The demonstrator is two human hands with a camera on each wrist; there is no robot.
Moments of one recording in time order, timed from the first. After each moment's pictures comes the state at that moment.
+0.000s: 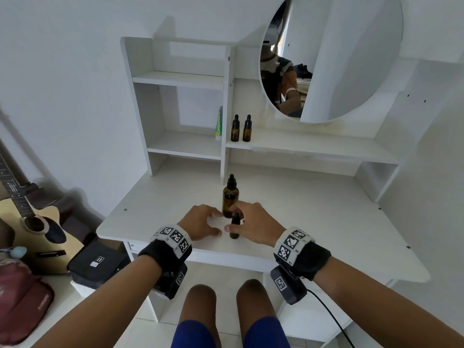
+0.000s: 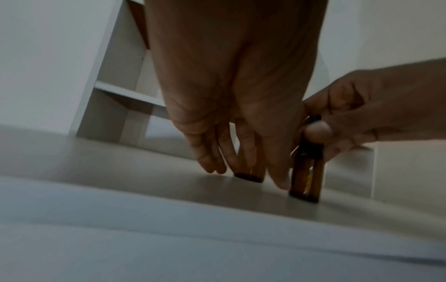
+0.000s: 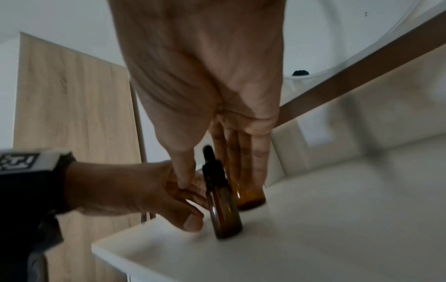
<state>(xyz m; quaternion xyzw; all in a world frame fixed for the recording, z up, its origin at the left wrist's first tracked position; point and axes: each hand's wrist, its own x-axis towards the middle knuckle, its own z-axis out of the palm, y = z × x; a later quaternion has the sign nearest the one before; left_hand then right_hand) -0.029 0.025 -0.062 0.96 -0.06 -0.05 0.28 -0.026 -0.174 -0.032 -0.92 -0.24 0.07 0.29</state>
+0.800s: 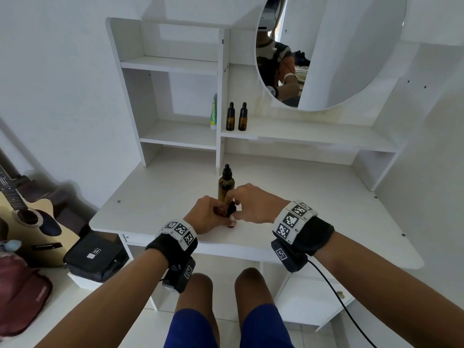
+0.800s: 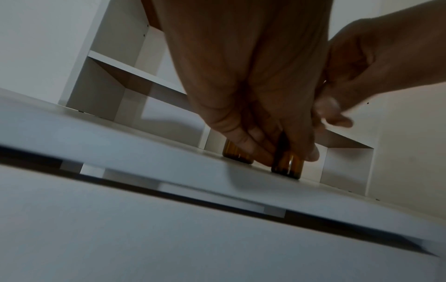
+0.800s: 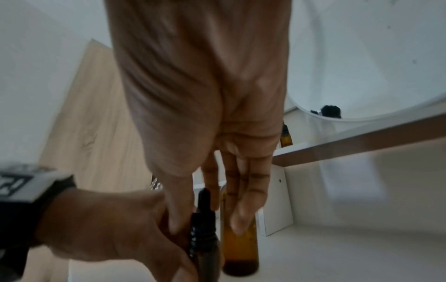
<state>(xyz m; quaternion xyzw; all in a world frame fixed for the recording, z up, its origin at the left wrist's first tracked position) -0.031 -0.004 -0.066 0.88 -0.08 -0.04 0.46 -0.026 -0.174 0.018 -0.93 -0.34 0.10 0.13</state>
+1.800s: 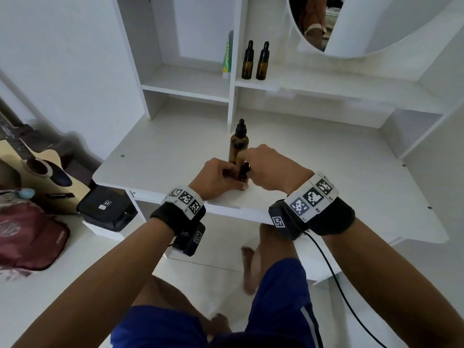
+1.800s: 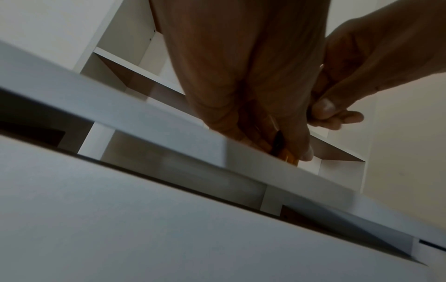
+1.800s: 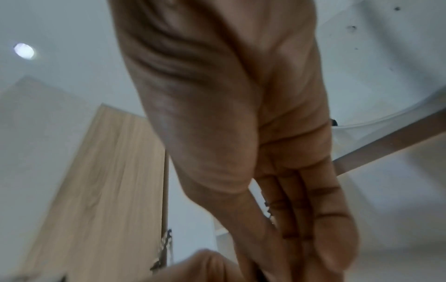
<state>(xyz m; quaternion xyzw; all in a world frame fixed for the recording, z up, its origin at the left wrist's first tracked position) -0.035 -0.005 -0.080 0.87 -0.06 -0.01 0.48 -0.042 -0.158 0.025 -0.96 -0.26 0.11 0.07</state>
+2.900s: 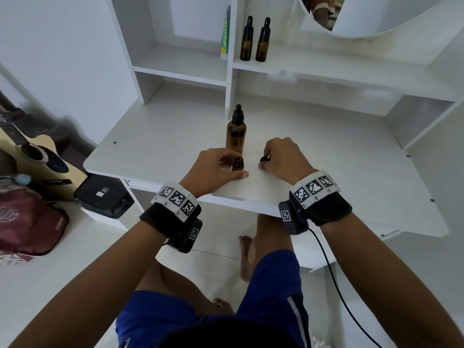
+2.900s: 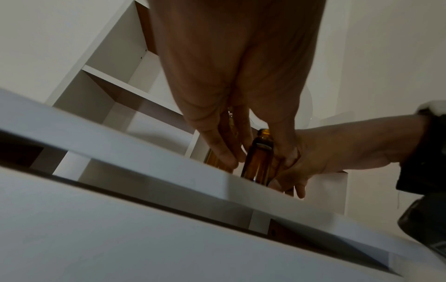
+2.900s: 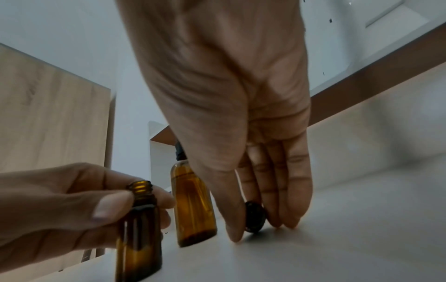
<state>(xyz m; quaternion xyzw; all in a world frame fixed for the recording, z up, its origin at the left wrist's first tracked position) -0.052 -0.014 -0.069 0.89 -0.05 0.04 0.46 0.006 -0.197 -0.037 -0.98 -0.12 0.05 0.13</state>
